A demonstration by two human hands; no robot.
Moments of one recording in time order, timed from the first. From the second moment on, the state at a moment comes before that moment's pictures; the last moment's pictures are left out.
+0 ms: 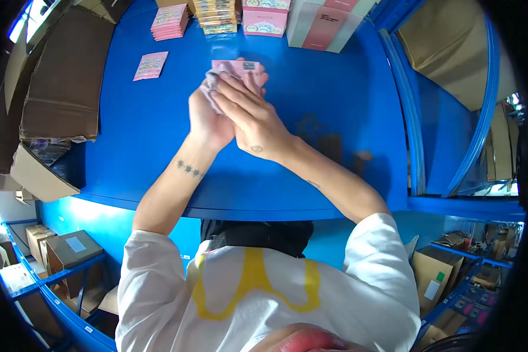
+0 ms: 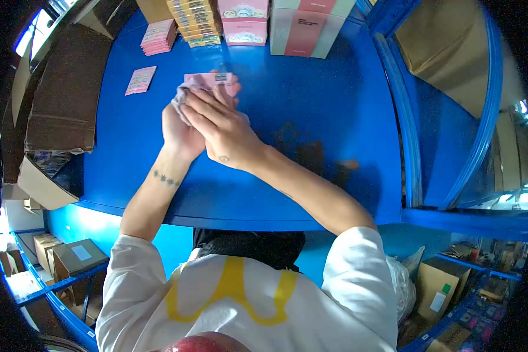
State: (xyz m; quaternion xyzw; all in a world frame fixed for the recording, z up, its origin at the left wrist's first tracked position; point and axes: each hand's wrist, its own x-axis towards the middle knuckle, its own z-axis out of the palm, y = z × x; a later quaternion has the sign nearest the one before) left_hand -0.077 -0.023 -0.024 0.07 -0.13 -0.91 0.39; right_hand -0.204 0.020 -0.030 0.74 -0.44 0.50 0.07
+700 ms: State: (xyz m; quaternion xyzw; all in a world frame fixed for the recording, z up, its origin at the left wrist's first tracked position) left_hand -0.070 -0.027 -0.016 0.17 -0.32 -0.86 0.36; right_hand -0.241 0.019 -0.024 0.67 -0.48 0.56 -0.07
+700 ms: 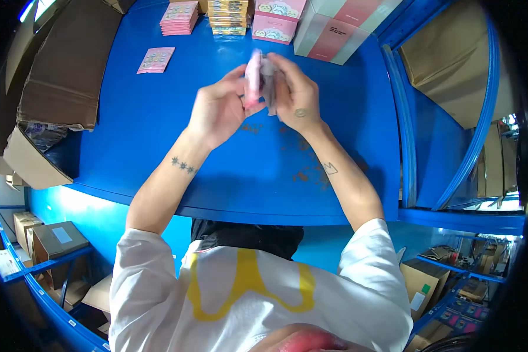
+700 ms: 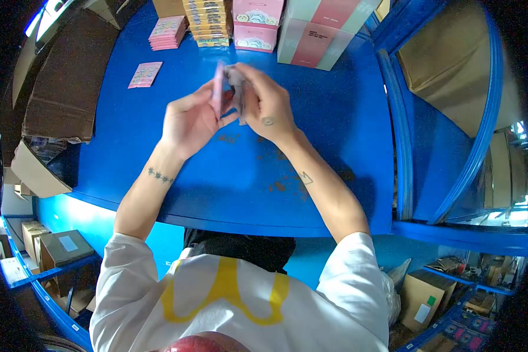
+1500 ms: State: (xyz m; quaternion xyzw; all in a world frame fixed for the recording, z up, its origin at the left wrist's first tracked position) left_hand -0.078 -0.010 -0.009 0.20 -0.27 -0.84 0.42; right_hand -0.214 0.016 -0.027 0.74 -0.44 0.50 0.10
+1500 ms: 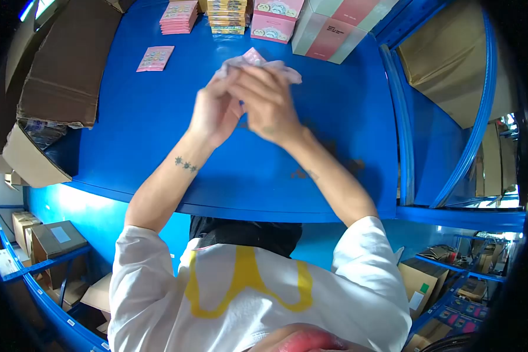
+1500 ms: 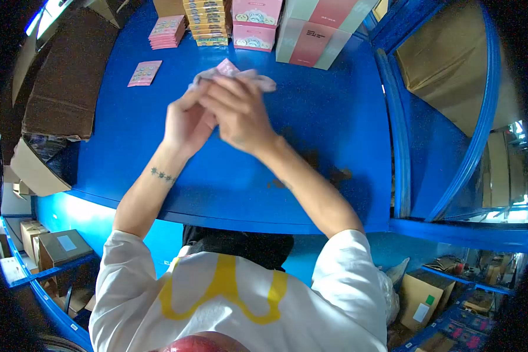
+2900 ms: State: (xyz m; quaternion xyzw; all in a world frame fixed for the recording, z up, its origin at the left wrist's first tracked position) left_hand -0.015 -0.209 0.046 0.61 -0.73 -0.08 0.28; right_hand -0.204 0.021 -0.051 0.66 -0.42 0.58 -0.23
